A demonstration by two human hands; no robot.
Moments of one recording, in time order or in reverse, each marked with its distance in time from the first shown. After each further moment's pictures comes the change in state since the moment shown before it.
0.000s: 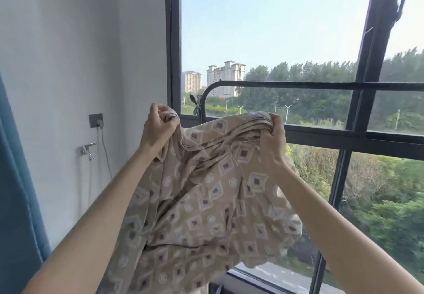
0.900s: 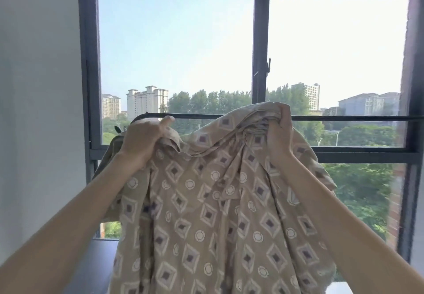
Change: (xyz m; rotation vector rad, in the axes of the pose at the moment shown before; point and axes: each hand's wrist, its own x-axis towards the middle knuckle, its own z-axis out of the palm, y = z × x) left_hand -0.012 0.101 0.046 0.728 -0.188 0.833; right_hand -0.008 -0.115 -0.147 -0.231 0.414 -0.240
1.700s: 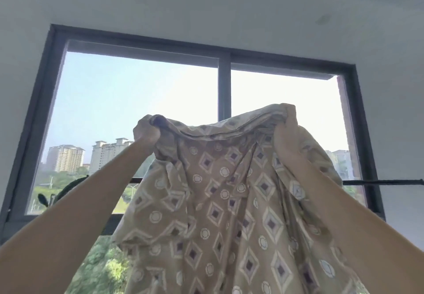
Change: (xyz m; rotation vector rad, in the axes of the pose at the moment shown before) left_hand 0.226 0.062 0.020 -0.990 0.199 -0.680; right_hand 0.175 -0.041 -0.065 -0.277 0.179 -0.360
